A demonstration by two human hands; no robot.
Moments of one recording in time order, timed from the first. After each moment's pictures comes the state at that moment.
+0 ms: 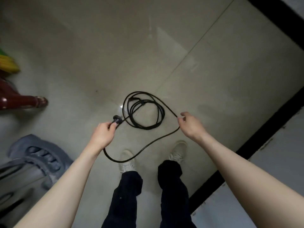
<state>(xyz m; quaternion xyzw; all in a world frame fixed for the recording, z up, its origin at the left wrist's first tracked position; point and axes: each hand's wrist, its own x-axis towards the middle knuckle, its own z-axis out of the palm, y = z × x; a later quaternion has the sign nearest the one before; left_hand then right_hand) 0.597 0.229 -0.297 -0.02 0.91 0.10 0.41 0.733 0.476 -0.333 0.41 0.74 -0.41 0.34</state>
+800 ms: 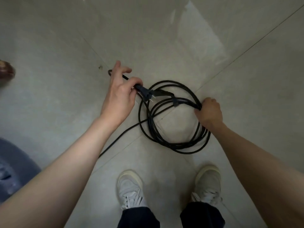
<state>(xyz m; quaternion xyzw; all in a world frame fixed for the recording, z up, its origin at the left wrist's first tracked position) 0.503 0.181 -0.539 0.22 0.92 0.24 0.20 0.636 0.401 -0.625 0.37 0.83 -0.24 0.34</state>
